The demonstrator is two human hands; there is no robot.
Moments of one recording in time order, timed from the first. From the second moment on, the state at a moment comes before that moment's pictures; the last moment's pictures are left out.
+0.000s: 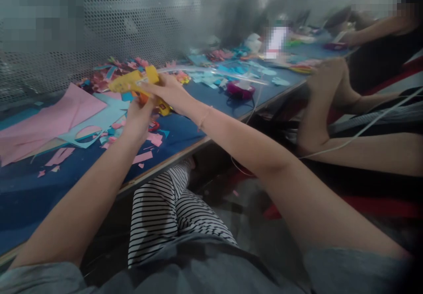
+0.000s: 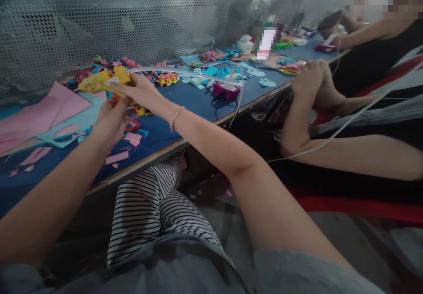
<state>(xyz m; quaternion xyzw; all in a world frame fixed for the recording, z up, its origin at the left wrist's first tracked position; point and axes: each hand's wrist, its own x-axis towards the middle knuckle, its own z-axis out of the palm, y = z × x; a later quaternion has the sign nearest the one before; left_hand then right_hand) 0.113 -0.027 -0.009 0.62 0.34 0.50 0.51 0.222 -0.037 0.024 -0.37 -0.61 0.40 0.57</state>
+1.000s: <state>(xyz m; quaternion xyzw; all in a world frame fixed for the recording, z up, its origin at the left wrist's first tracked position) -0.028 0.018 -0.007 0.83 0.52 0.10 0.18 0.221 0.046 -0.018 -0.38 -0.47 0.47 0.65</state>
